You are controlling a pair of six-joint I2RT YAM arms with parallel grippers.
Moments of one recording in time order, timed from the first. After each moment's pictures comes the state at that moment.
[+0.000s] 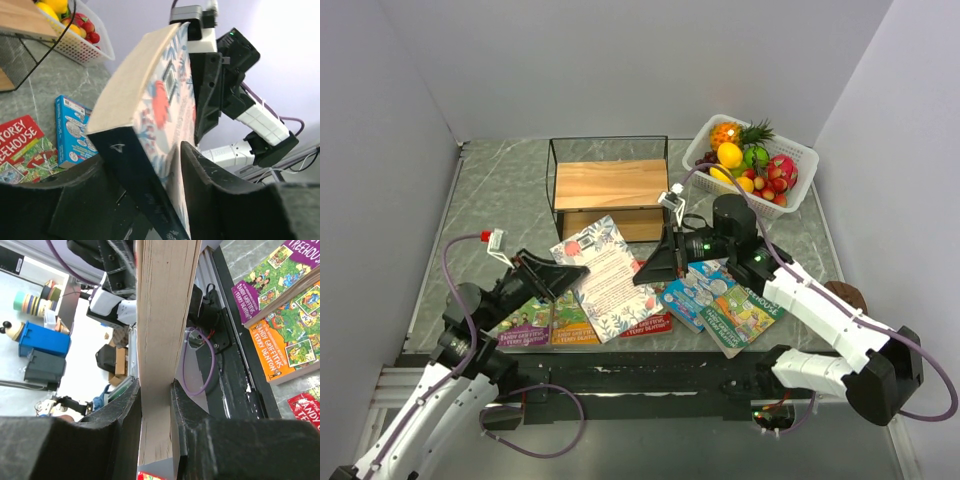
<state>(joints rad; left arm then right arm) -0.47 0.33 0.40 0.14 0.42 -1.02 0.65 1.12 0.92 -0.01 -0.99 0.77</state>
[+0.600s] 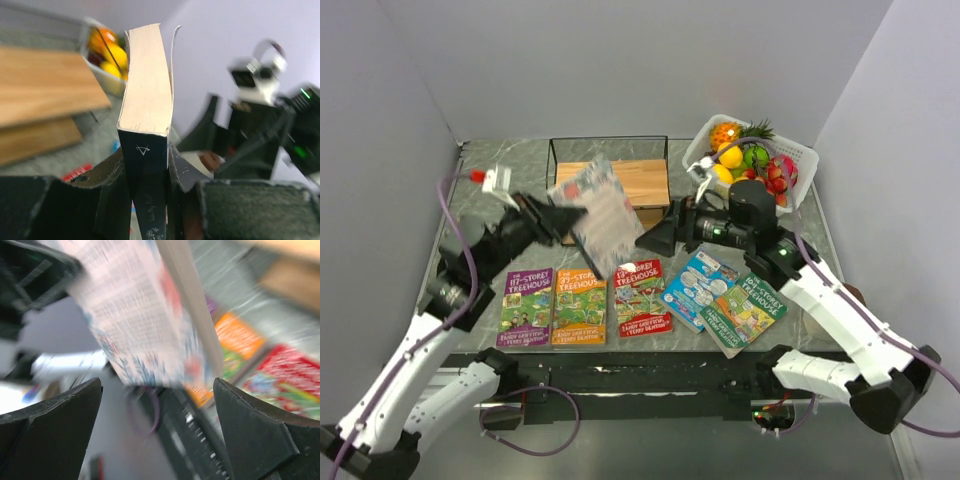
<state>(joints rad) -0.47 0.72 0.90 -0.10 0.26 -0.75 0.63 1.08 1.12 -0.31 -0.56 0.61</state>
